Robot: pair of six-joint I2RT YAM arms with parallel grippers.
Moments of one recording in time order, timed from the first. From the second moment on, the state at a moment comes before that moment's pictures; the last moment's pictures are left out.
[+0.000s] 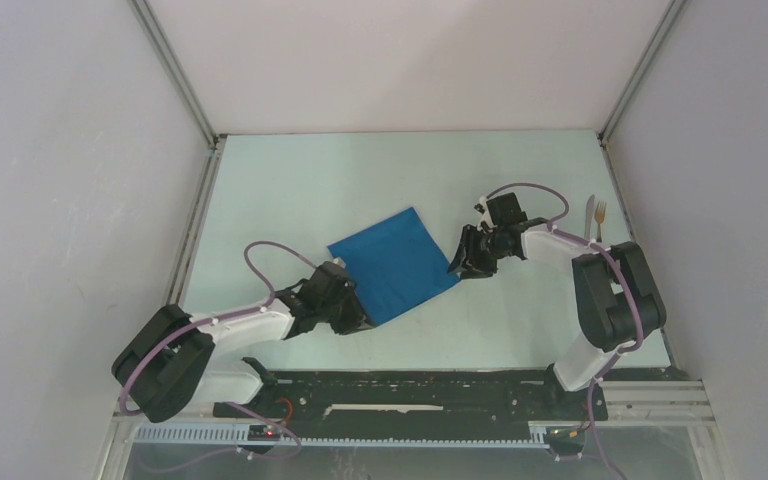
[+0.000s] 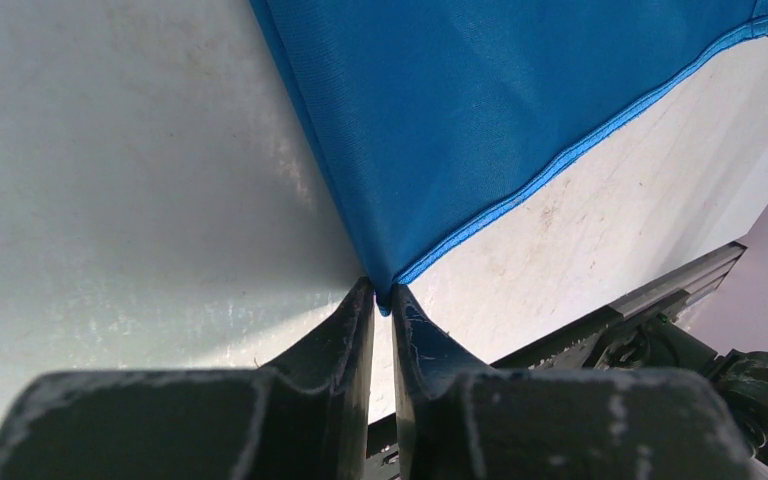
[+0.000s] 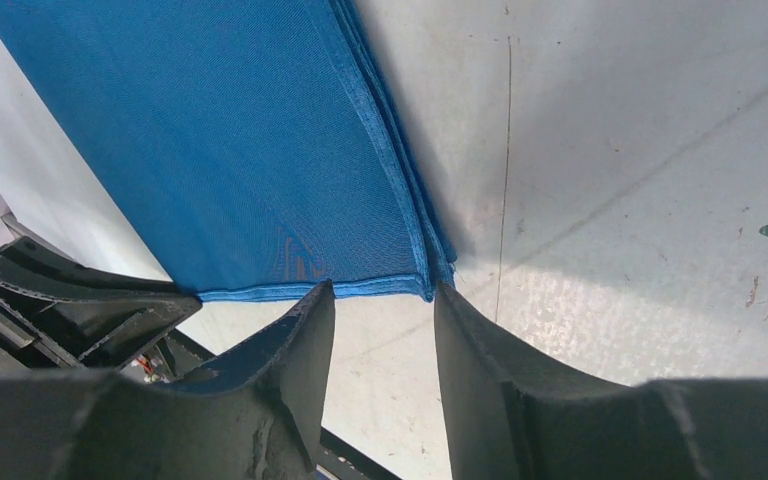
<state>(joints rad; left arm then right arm) -0.70 1.26 0.43 -0.10 0.16 -1.07 0.31 1.67 0.92 -0.35 -0.46 0.51</state>
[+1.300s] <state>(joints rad) -0.70 1.26 0.42 -0.09 0.16 -1.07 0.33 1.71 0.93 -0.31 -0.47 0.52</state>
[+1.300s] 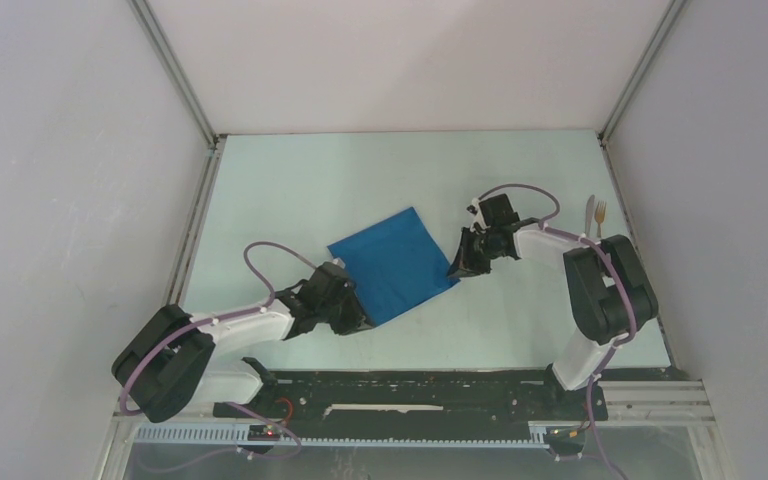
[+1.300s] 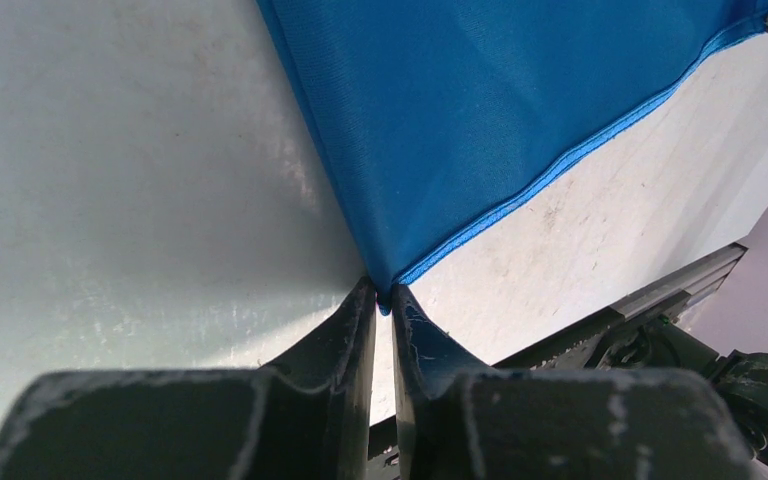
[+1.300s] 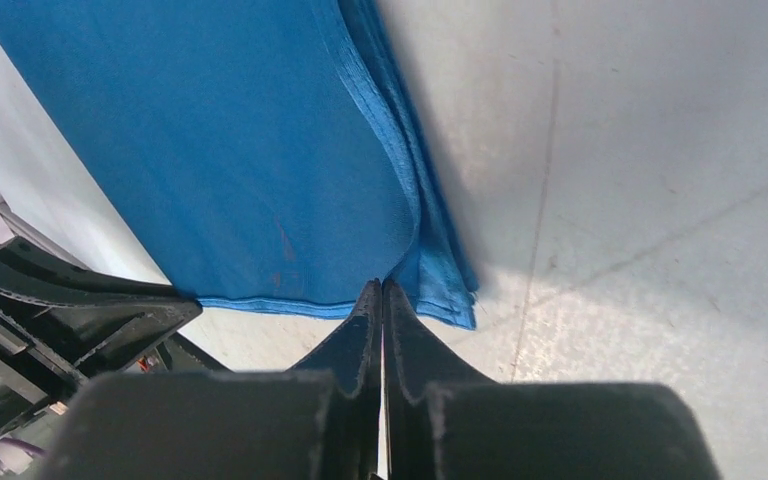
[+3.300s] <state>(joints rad) -0.70 1.27 0.42 -0.07 0.16 -1.07 0.39 1.73 0.97 -0.31 -0.45 0.53</state>
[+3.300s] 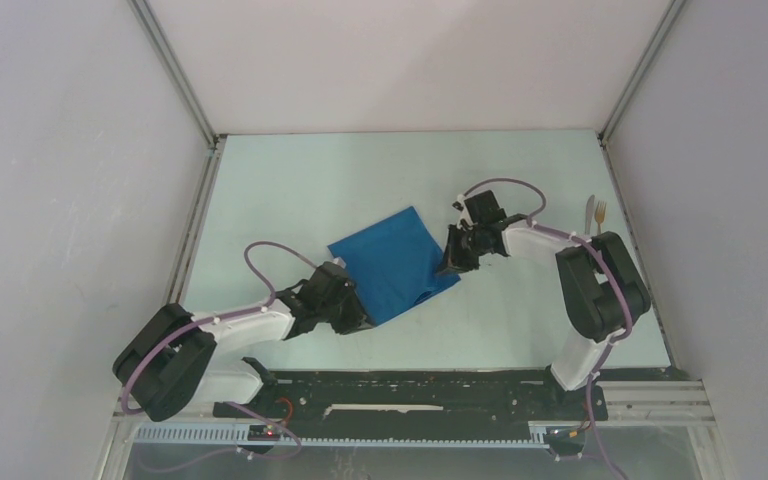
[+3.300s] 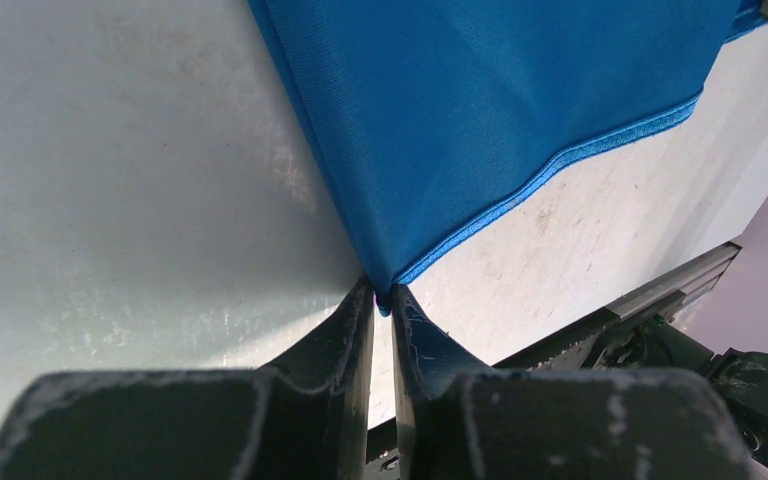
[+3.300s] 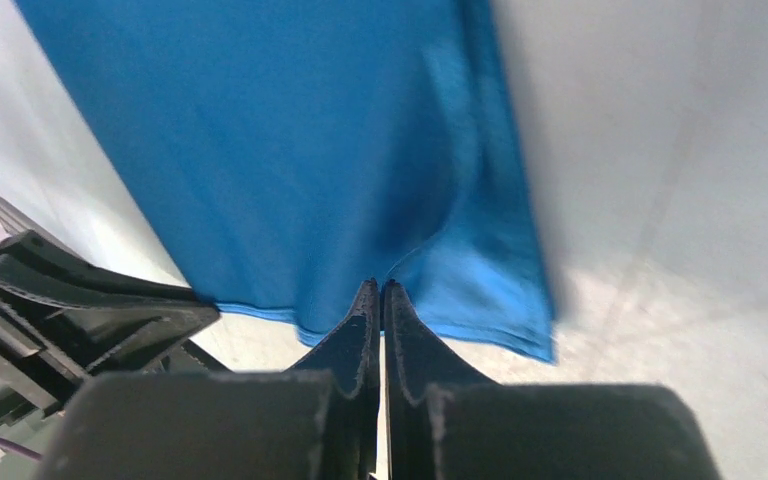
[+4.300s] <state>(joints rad) -0.70 1.22 0.41 -0.09 0.16 -1.06 0.61 2.13 1.62 -0.39 -0.55 0.54</state>
